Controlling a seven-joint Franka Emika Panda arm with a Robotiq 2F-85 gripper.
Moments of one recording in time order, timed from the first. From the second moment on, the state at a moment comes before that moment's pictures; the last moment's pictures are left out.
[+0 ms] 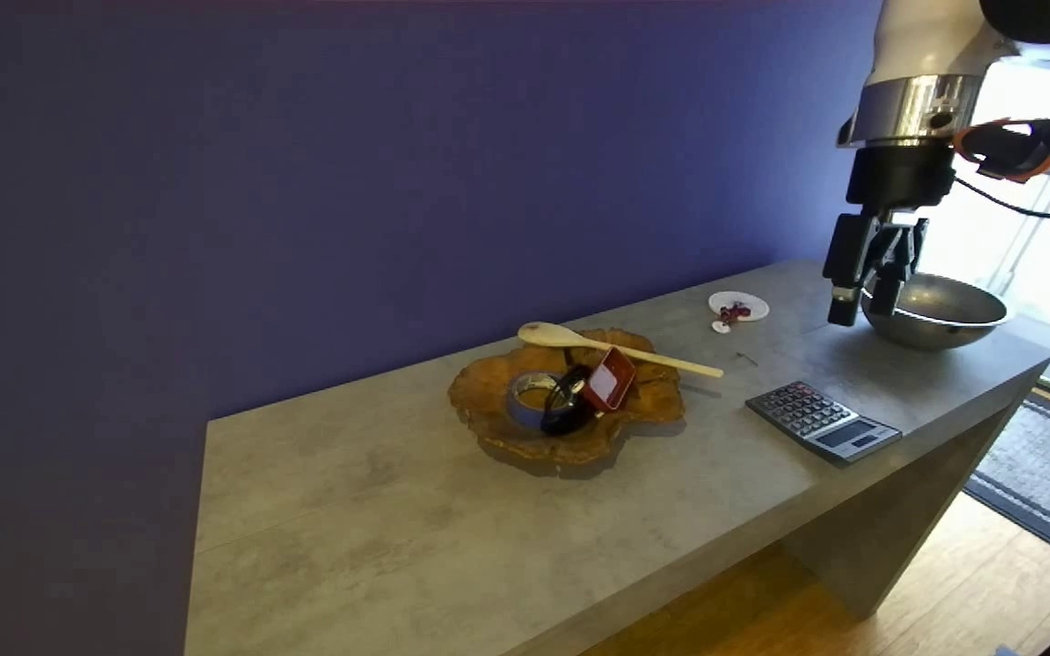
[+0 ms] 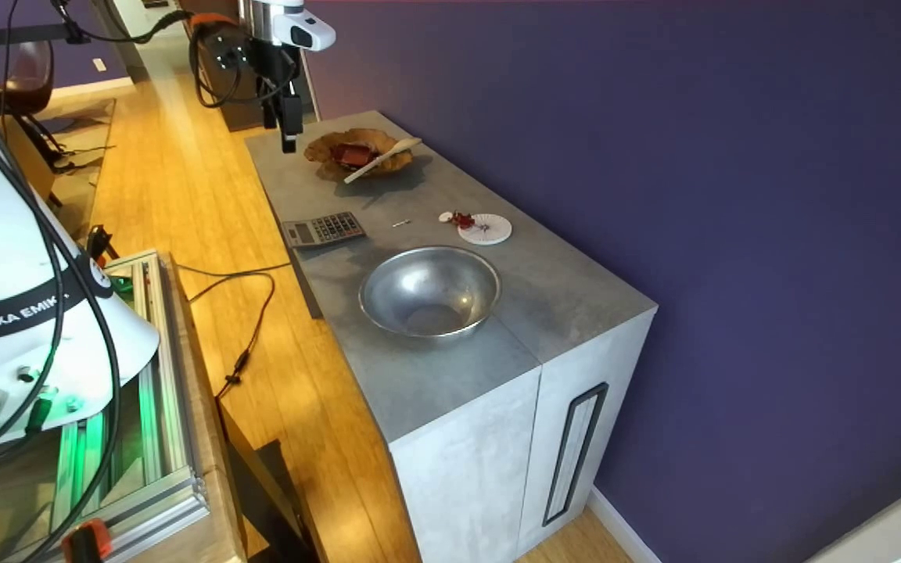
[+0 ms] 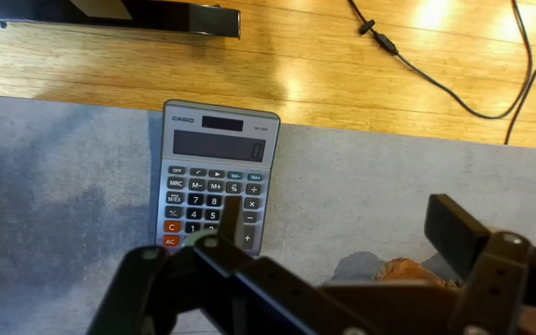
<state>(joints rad) 0.27 -0.08 0.26 -2.58 0.40 2.39 0.17</state>
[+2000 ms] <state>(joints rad) 0.24 0.40 0.19 -2.30 0.20 2.33 0.23</state>
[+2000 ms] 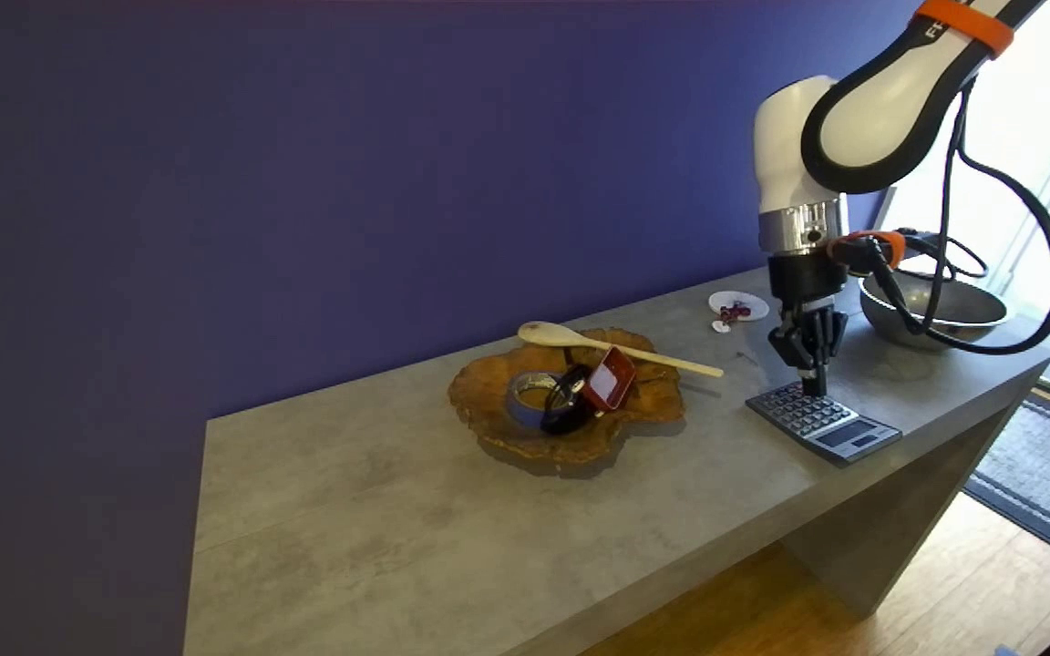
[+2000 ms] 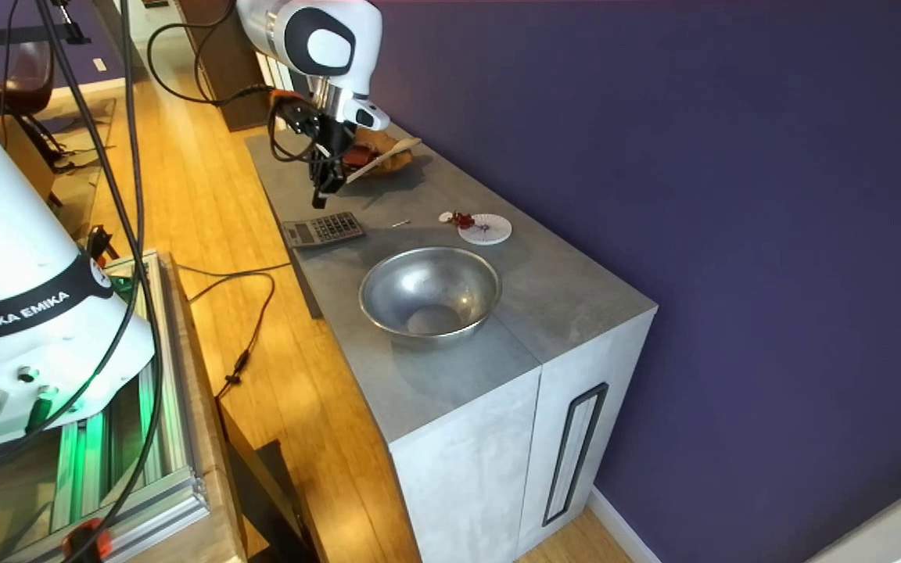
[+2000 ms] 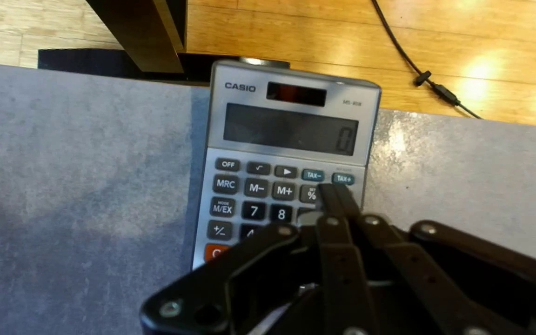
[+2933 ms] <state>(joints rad) 0.24 0.45 0.16 -2.28 0.14 2.35 0.22</state>
